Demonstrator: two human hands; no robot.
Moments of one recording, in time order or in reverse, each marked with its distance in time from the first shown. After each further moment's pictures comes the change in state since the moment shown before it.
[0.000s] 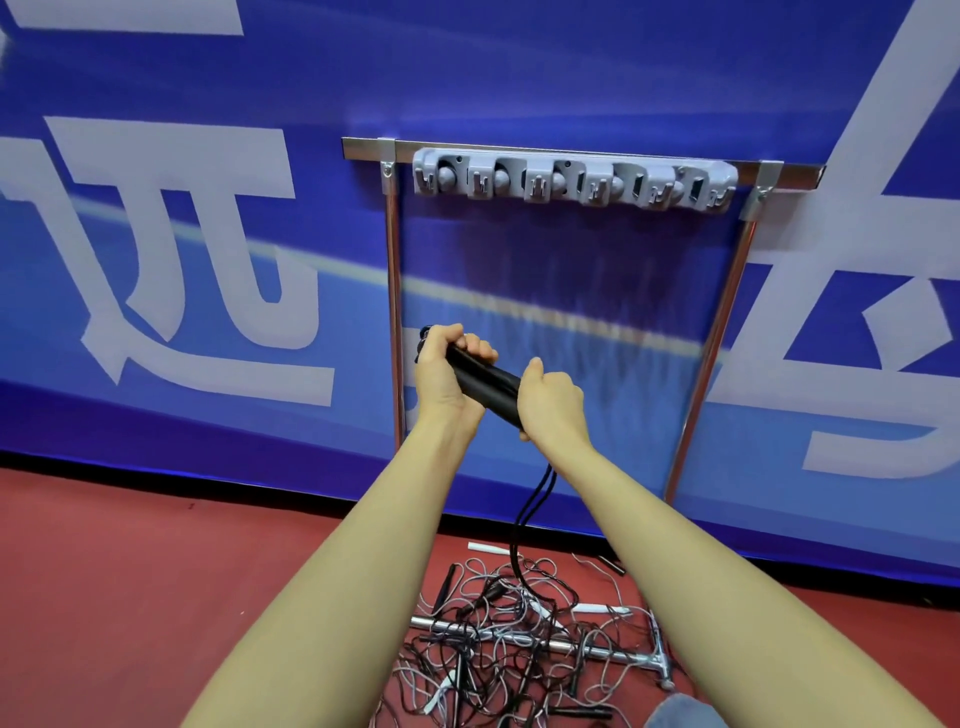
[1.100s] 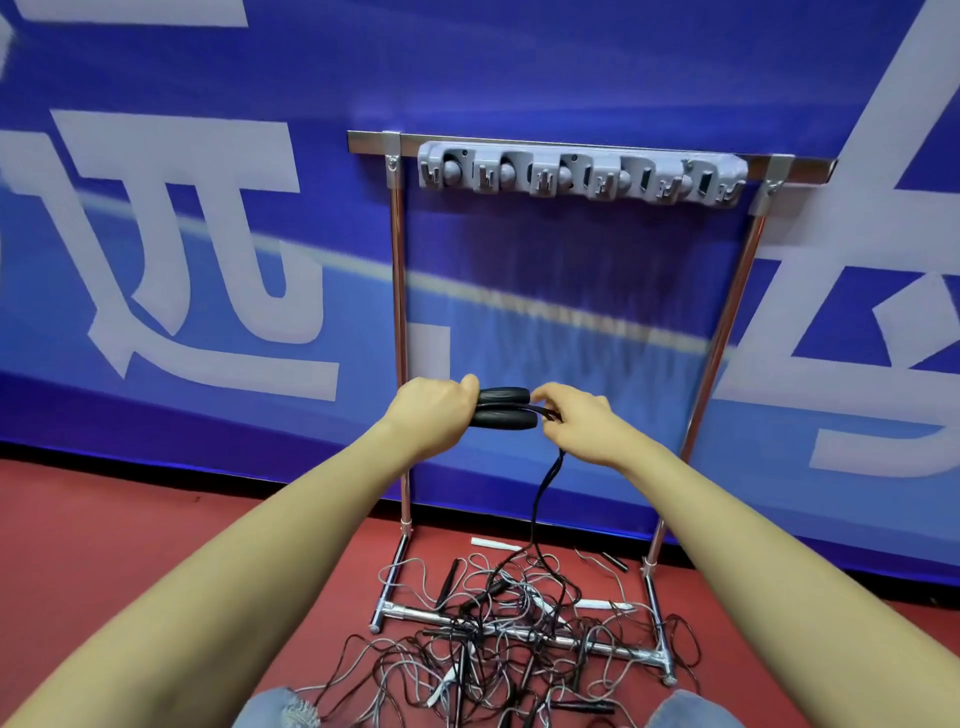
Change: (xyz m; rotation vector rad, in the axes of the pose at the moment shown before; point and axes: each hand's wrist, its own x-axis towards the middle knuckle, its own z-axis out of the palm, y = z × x) left_hand 0.026 0.011 -0.064 2.672 -0.557 0.687; right_hand 0.023 0.040 -0.034 -0.535 -0.447 -0.423
